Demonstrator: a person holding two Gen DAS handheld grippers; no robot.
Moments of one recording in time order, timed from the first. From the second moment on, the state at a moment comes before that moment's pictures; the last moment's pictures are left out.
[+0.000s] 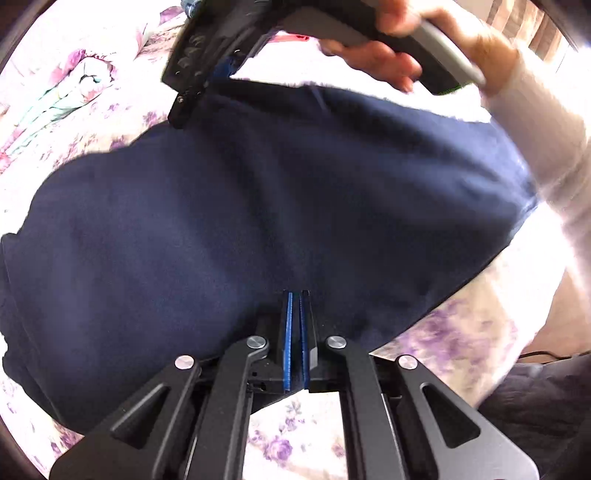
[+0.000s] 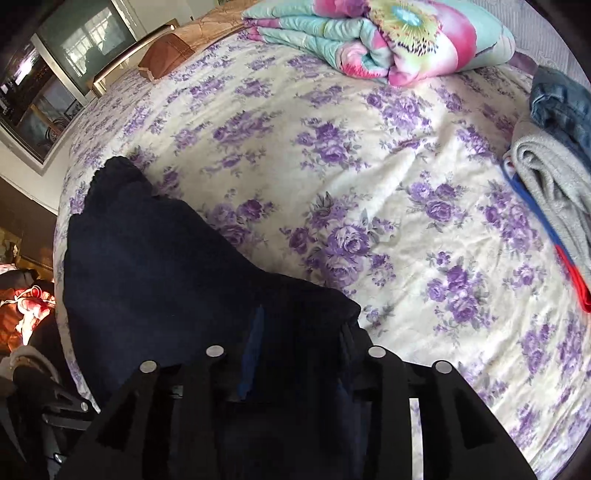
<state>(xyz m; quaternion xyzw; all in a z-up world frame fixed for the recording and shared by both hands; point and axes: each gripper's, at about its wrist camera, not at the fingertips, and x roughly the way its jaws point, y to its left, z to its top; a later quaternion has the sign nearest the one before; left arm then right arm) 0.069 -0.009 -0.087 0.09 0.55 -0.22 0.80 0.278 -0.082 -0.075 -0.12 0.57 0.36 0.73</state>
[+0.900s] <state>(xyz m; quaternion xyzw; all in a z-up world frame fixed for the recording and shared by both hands) 0.244 -0.016 -0.115 0.04 0.59 -0.18 0.79 0.073 -0.123 -0.084 0.04 0.55 0.19 0.81</state>
